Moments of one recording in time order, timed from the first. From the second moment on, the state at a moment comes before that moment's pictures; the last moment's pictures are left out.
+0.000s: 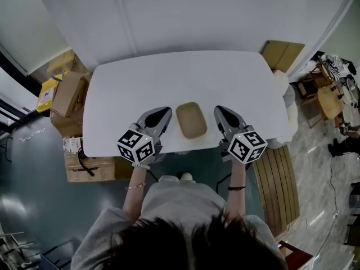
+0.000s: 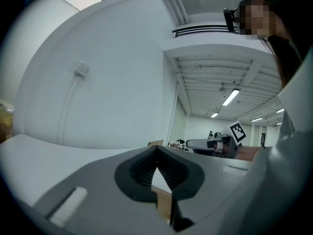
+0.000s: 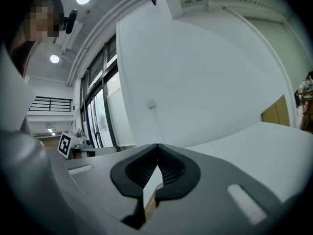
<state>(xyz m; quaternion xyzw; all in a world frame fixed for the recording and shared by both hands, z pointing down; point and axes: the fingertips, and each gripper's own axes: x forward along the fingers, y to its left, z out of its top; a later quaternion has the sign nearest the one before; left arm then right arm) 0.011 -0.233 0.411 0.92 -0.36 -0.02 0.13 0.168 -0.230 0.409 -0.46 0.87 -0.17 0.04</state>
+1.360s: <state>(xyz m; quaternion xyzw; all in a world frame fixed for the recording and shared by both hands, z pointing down) 0.025 -0.260 0.533 0.91 -0.32 0.08 0.24 0.148 -0.282 0.534 -0.45 0.84 -0.28 -0.07</state>
